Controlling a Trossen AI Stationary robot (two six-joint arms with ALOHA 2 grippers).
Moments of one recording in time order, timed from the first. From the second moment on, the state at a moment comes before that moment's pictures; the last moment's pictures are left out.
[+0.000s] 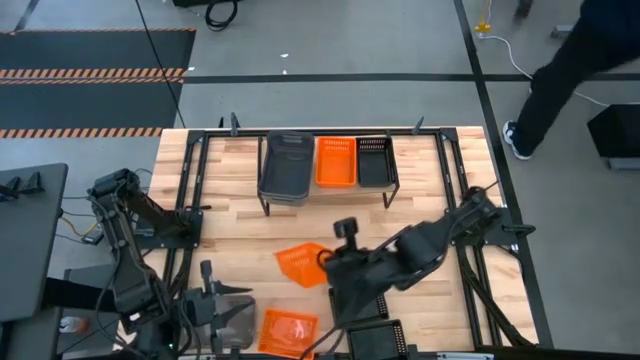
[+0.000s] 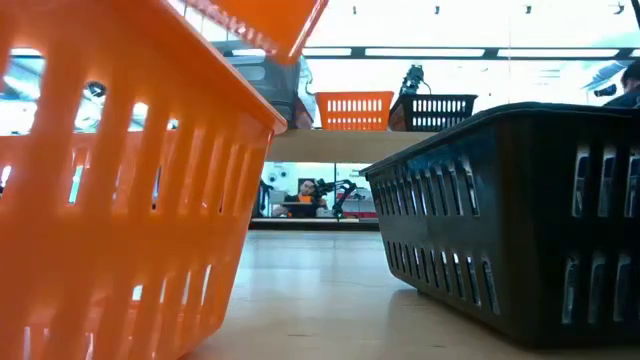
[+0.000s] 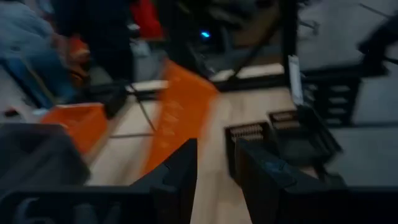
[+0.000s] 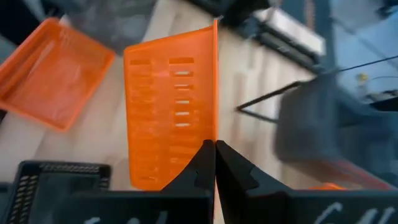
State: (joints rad) left arm -1.12 1.50 1.37 -0.70 -1.28 -0.64; right arm 0.54 2.01 2.32 -1.29 0.56 0.04
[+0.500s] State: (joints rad) left arm -1.15 1.50 1.37 -0.65 -1.25 -0.66; right arm 0.48 1.85 2.32 -1.33 0.88 0.02
